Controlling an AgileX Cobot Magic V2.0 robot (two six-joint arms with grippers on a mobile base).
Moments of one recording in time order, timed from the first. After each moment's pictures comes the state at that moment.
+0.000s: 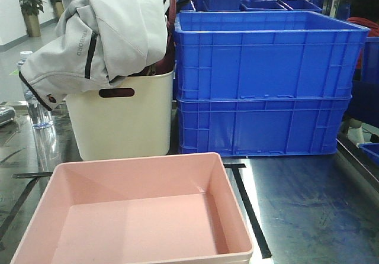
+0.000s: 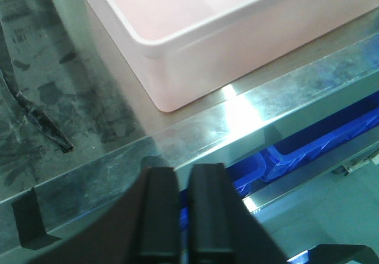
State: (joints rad) left arm -0.24 0.40 -0.58 -0.17 0.93 0.18; right arm 0.63 0.65 -0.57 -0.36 0.75 0.36
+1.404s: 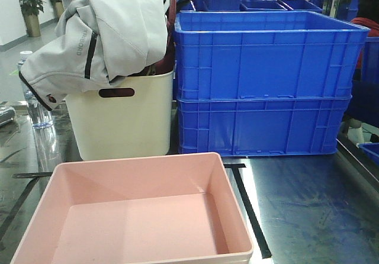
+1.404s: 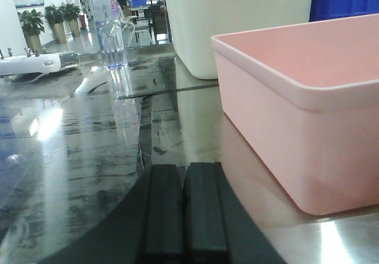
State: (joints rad) left arm -0.01 -0.01 0.03 -0.12 0.10 0.18; right arm 0.63 0.65 -0.57 -0.36 0.76 0.36
